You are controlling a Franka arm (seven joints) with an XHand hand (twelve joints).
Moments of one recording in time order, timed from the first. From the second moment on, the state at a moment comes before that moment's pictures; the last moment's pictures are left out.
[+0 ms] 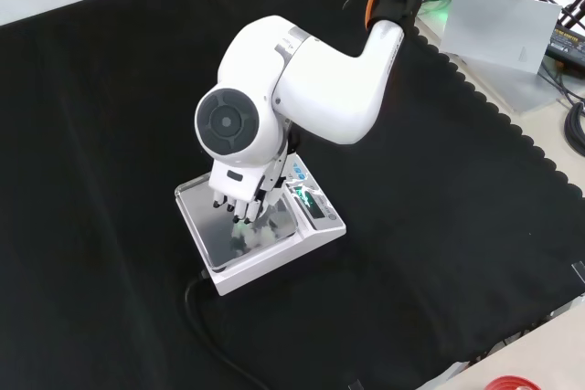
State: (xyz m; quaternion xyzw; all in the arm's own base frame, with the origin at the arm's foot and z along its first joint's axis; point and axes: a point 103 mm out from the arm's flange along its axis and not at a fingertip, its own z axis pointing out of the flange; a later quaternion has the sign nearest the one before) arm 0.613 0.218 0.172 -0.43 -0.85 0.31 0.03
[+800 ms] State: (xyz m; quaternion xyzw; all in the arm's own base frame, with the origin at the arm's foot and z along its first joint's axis) arm 0.617 0.218 0.175 -0.45 -0.84 0.29 0.03
